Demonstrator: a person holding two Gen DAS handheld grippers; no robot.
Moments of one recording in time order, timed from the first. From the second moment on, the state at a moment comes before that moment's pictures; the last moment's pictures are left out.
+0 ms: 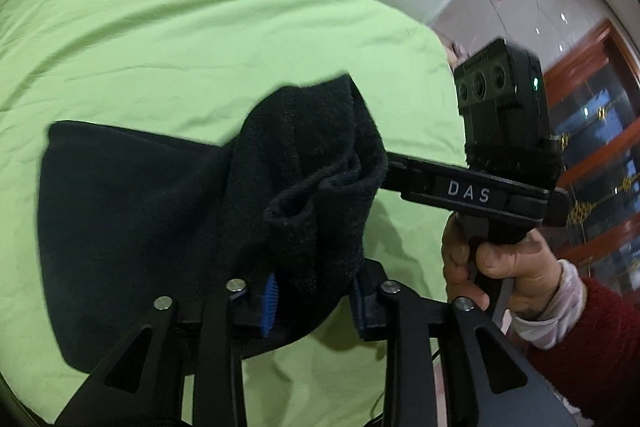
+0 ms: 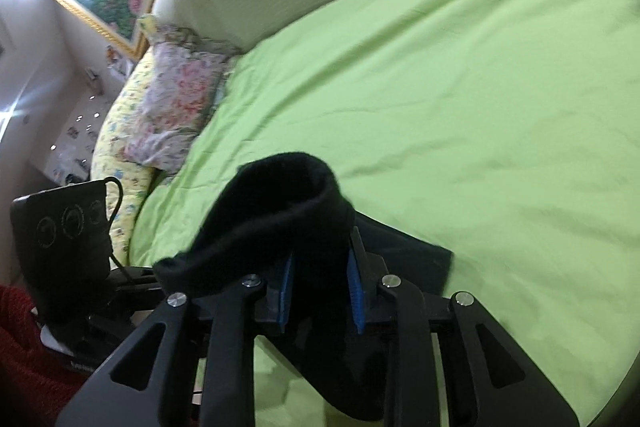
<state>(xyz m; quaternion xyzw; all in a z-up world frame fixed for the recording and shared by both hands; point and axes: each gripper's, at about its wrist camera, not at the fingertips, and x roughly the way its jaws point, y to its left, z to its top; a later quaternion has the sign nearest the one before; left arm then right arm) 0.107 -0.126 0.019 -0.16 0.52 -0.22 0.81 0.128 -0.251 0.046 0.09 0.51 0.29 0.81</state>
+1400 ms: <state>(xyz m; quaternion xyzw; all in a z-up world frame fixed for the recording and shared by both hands) 0.125 -0.020 0.019 -0.22 0.52 -0.10 0.82 0.062 -0.231 0.087 0.04 0.44 0.05 0.90</state>
